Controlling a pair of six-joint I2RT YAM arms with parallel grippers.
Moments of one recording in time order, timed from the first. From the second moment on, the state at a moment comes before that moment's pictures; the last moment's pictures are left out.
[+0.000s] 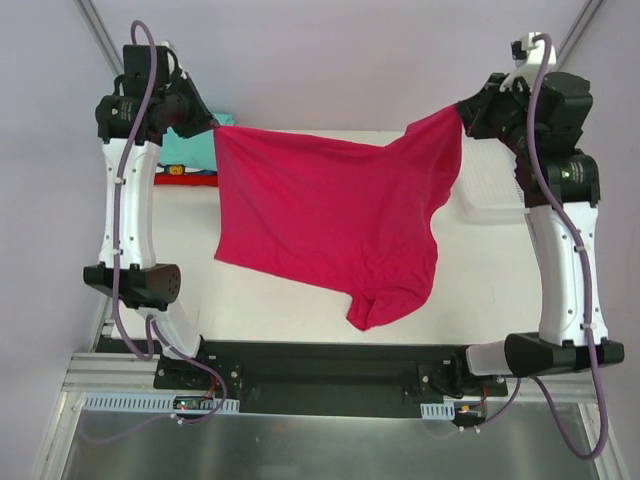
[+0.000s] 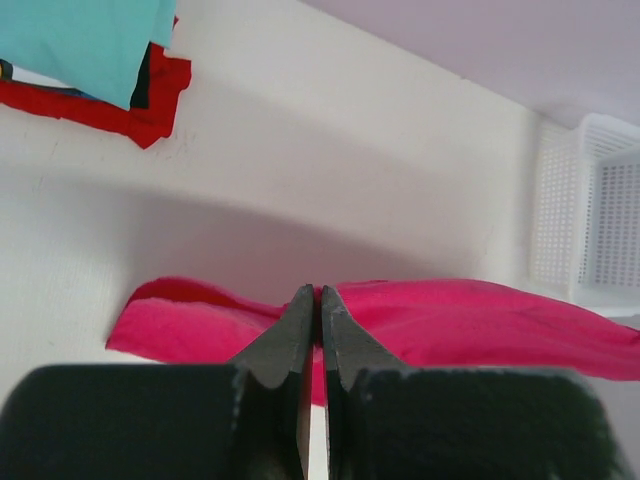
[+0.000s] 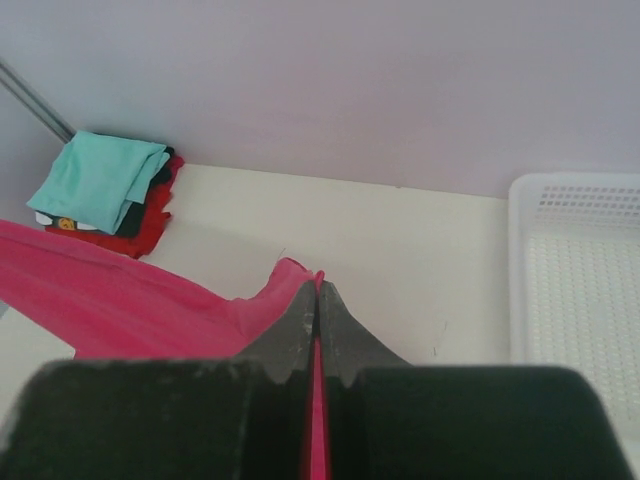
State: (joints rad) left arm -0.06 1.79 2.35 -1.21 0.15 -0.51; right arm 0.11 1.41 1.92 -0.67 -0.22 0.15
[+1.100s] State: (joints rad) left arm -0.06 0.76 2.06 -1.12 0.17 -0.57; right arm 0.12 0.59 1.95 -0.77 -0.38 0.32
